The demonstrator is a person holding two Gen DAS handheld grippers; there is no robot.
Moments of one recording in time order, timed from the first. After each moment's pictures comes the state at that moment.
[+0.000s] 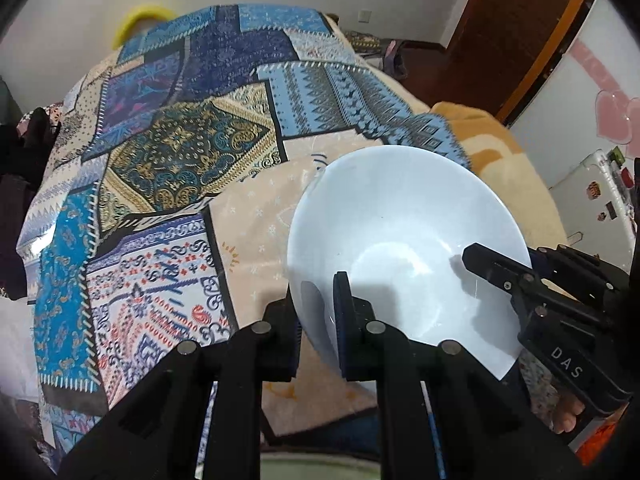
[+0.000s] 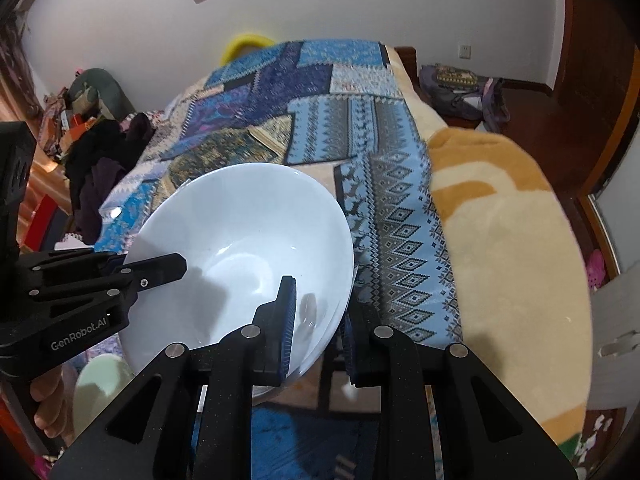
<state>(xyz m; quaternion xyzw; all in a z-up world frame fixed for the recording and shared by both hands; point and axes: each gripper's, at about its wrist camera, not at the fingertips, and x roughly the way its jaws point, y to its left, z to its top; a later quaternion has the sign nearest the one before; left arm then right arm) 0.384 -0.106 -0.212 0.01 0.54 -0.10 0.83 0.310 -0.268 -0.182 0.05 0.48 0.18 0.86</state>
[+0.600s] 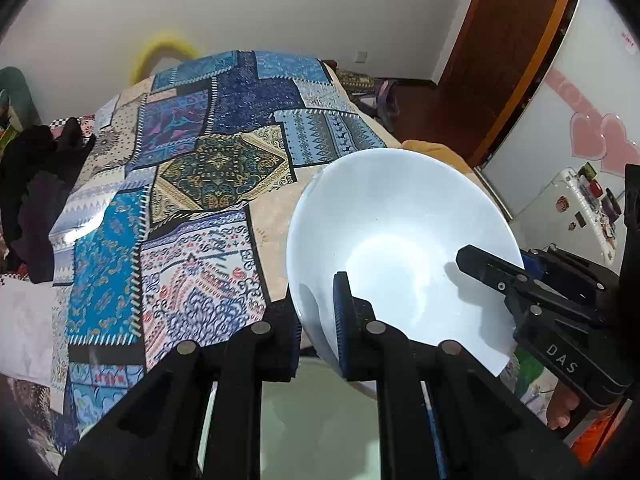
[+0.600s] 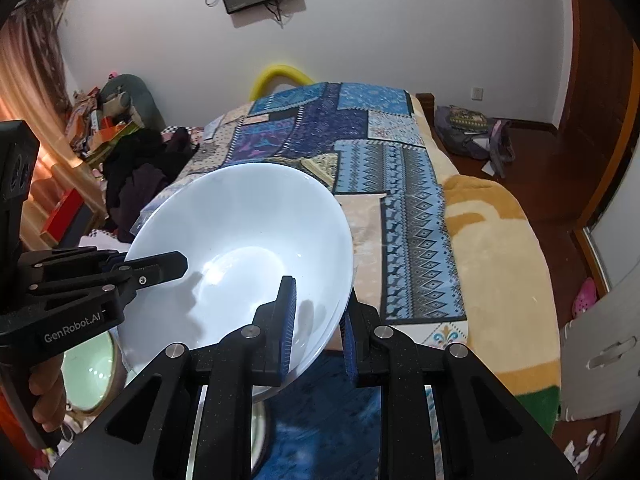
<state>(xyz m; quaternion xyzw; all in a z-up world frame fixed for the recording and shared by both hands) 0.293 -0.080 -0.128 -0.01 0.49 -0.10 0.87 0.244 -0.243 -0.121 0.03 0.42 0.20 0.88</state>
